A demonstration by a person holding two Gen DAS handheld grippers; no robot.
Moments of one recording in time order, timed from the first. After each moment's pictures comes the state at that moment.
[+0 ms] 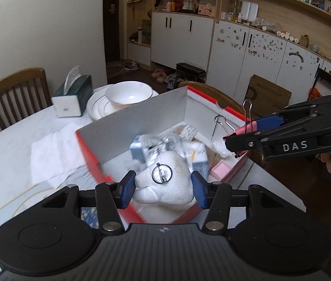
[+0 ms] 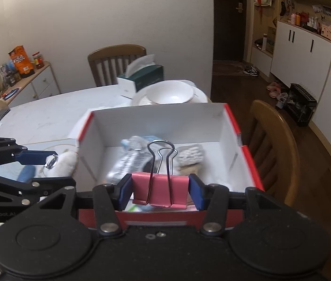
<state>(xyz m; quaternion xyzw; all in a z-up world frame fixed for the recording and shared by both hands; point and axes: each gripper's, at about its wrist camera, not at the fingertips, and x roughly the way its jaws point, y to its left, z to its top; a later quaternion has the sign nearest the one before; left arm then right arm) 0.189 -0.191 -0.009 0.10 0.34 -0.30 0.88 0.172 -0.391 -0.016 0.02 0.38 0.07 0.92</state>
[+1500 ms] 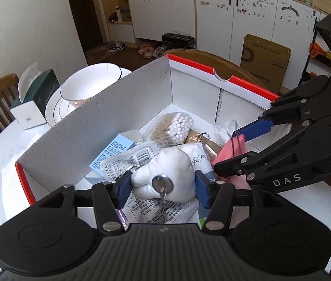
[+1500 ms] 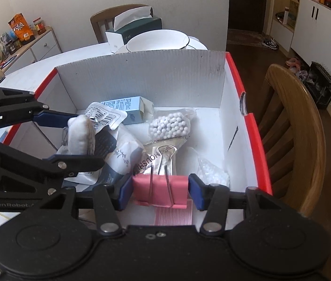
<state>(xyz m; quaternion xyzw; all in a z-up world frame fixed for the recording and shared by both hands) 0.250 -0.280 -0.070 0.19 0.38 -0.32 0.85 0.226 -0.426 -0.086 0.00 0.46 0.12 0.88</state>
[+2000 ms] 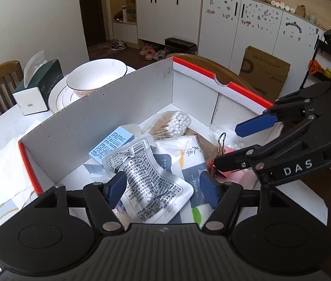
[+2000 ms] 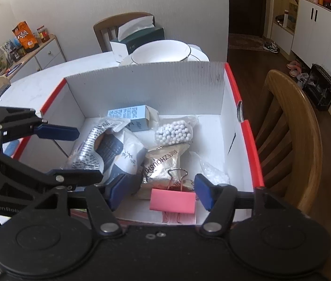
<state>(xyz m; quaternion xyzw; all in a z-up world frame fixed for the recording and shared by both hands) 0.238 -0.261 -0.063 0.14 0.39 -0.32 0.85 0.216 -0.427 -0.066 0.02 0.44 0.13 0.89</state>
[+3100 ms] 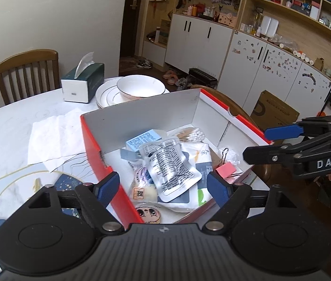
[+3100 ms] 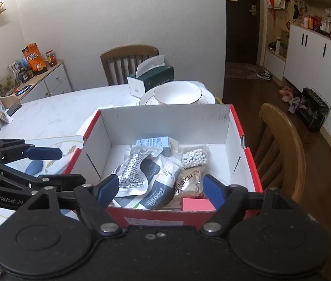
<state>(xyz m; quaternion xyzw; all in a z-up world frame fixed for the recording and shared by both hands) 0.192 -0.179 -0.024 0.03 0.36 -0.27 0.89 0.162 -0.393 -0.010 0.02 0.37 0.11 0.92</state>
